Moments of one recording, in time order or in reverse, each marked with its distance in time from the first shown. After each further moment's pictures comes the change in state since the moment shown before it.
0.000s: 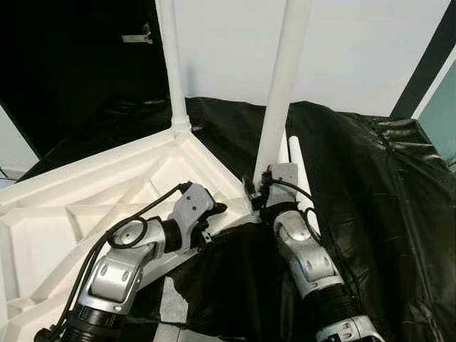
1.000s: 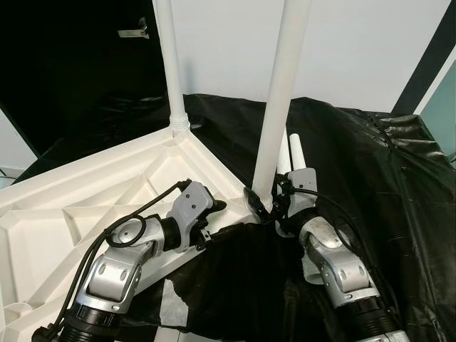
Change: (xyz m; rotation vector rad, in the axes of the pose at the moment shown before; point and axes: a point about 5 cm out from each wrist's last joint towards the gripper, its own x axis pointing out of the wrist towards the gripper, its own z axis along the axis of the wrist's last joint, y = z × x) left arm -0.002 0.001 0.004 0.016 -0.006 0.004; right arm -0.016 -0.042 0.010 -0.098 -0.035 0.382
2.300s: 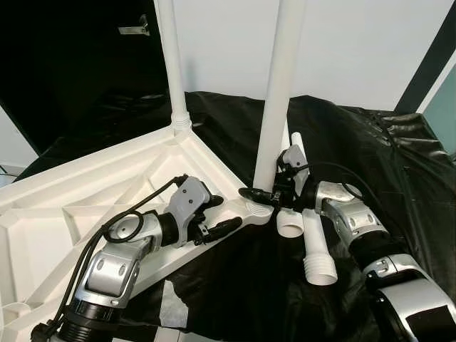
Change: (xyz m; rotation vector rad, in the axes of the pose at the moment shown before) left arm -0.002 0.006 0.001 0.001 -0.001 0.019; right arm 0.027 -0.026 0.001 -0.078 0.045 0.451
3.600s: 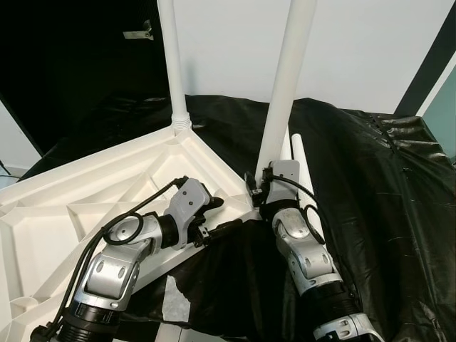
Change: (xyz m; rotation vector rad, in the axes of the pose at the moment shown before) left arm 0.000 -0.002 0.000 0.000 -0.002 -0.003; right arm 0.028 0.046 0.002 0.198 -0.059 -0.906
